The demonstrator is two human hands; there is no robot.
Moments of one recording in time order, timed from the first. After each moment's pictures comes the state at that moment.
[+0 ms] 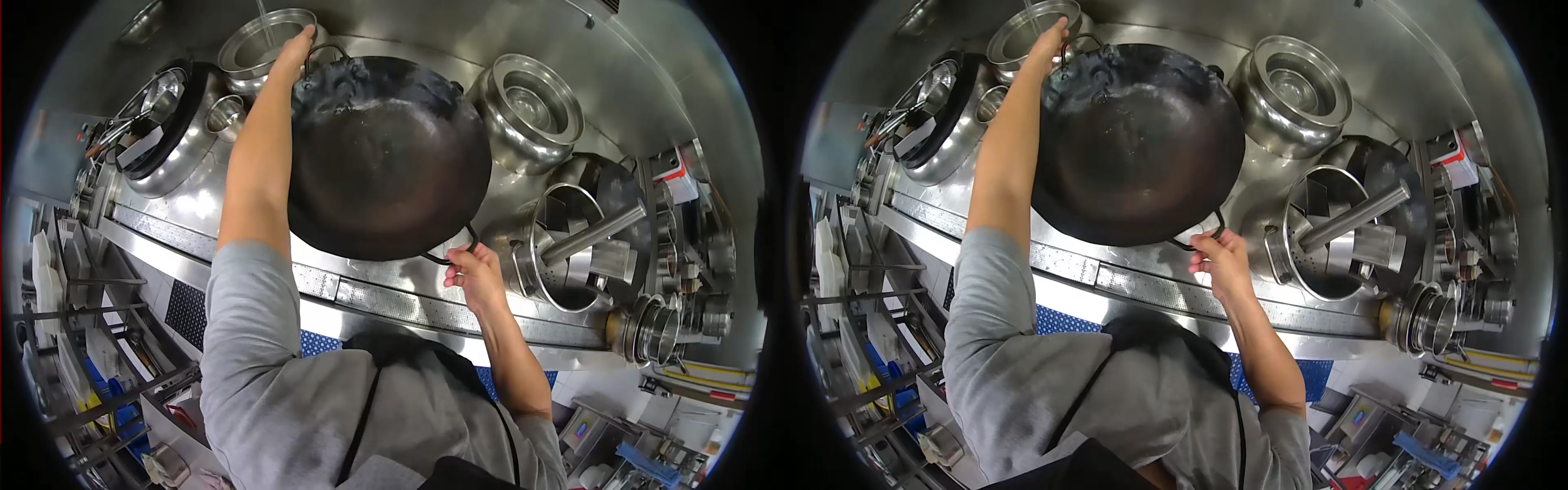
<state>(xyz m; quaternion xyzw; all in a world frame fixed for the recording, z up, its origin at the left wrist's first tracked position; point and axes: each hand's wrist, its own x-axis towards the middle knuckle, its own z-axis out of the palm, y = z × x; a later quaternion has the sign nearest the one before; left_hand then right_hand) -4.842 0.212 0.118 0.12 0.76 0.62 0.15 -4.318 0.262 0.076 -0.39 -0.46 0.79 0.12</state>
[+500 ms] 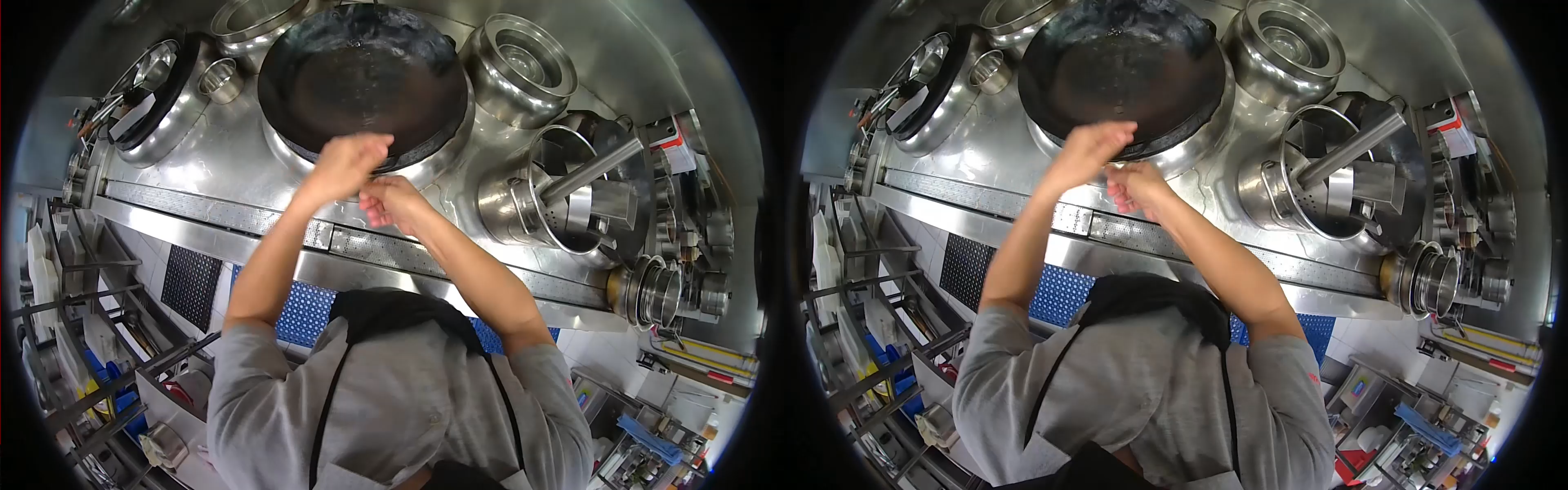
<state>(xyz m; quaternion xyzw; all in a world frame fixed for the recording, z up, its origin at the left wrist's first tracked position) -4.517 0.092 0.073 0.44 0.72 0.48 0.23 -4.394 0.199 0.035 -0.32 -0.52 0.78 -0.12</state>
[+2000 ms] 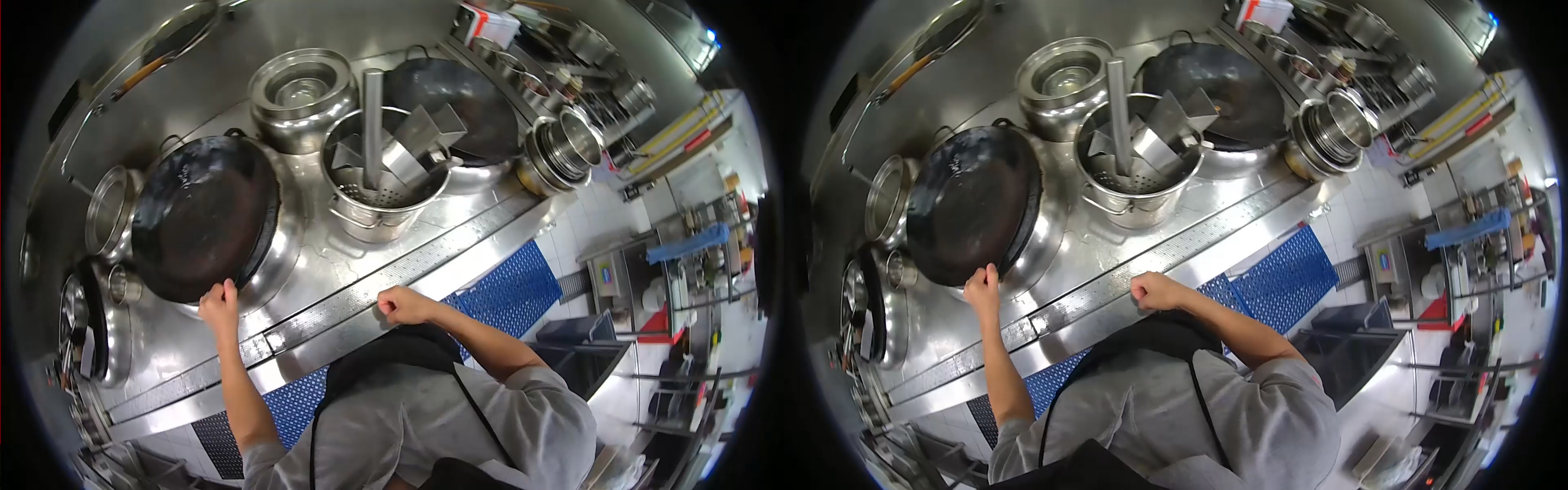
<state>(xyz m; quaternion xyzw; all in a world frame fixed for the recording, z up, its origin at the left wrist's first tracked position) -4.510 0.078 0.007 0.46 0.83 0.29 -0.12 -4.113 0.225 -0.009 -0.28 -0.77 0.57 0.01</state>
